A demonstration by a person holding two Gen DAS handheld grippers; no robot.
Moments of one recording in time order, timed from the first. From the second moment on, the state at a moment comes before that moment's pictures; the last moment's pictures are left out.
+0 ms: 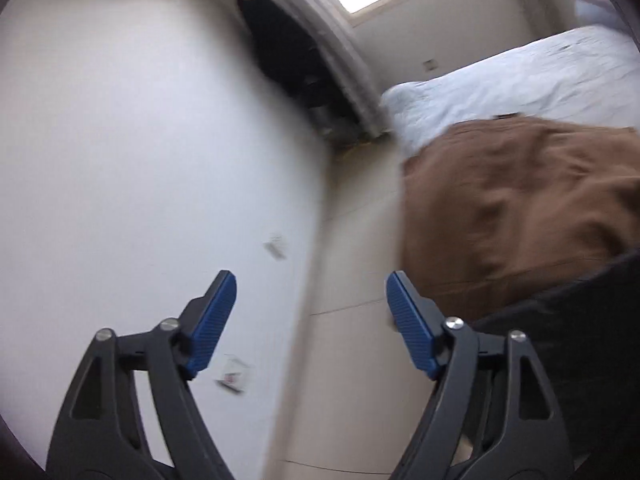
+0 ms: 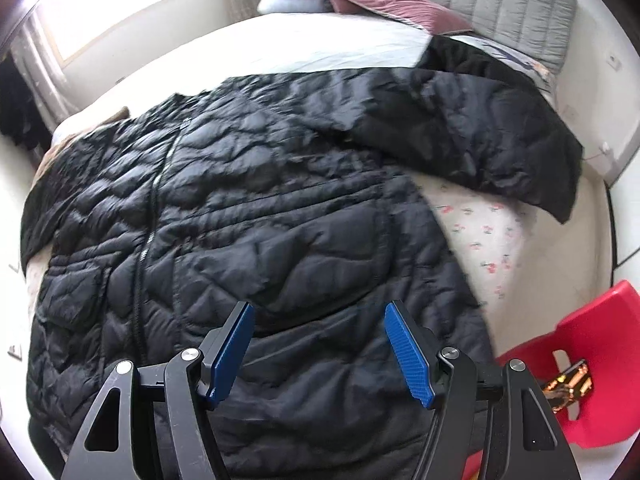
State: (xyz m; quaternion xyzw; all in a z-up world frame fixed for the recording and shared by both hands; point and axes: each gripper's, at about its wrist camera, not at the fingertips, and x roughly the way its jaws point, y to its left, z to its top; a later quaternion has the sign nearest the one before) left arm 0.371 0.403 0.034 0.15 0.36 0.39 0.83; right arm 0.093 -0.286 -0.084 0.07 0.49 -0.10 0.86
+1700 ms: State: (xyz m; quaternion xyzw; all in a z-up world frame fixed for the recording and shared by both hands) left arm 0.354 -0.002 -0.095 0.04 0.51 -0.16 0.85; right arm 0.184 -0.585 0.022 -0.01 0.29 -0.34 0.90
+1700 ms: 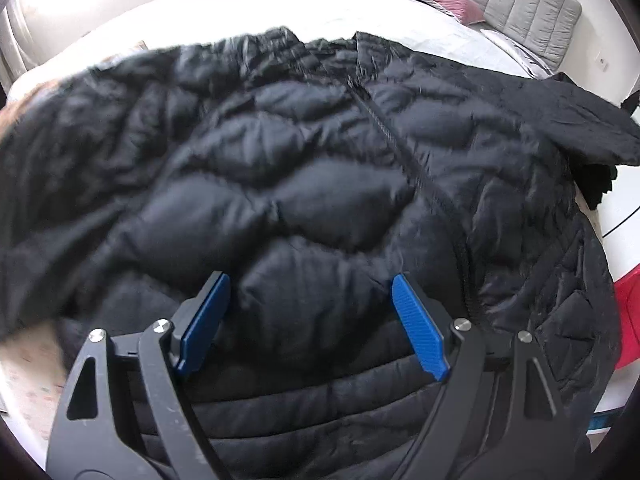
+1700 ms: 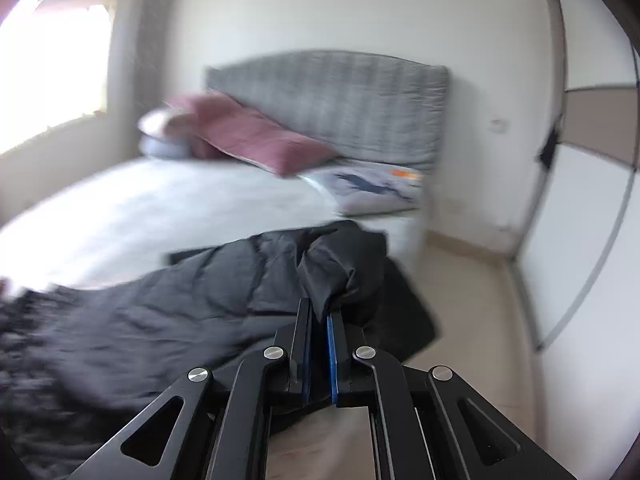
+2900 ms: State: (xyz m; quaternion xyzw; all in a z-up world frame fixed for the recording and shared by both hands) left arm 0.279 0.076 -0.075 0.07 0.42 -0.20 0.88; right arm 0.234 -0.340 -0.134 0.07 0.42 0.01 0.91
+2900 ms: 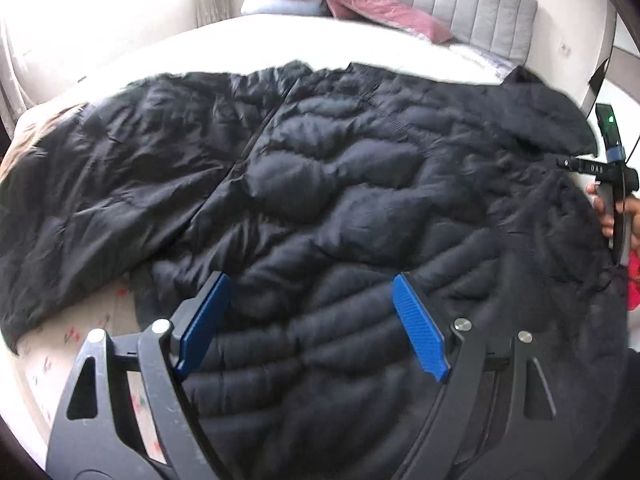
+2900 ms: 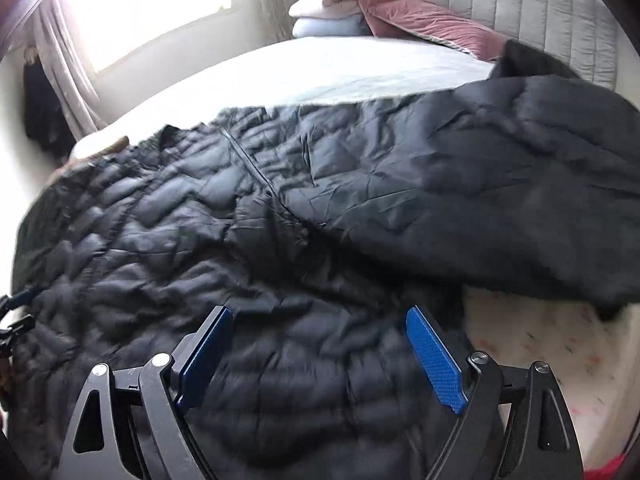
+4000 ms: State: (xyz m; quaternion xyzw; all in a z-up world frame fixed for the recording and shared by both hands) left arm 0.226 0.196 -0.044 -0.14 0.46 -0.03 0.88; right arm 0.185 -0.241 -0.058 0.12 0.48 0.01 0.87
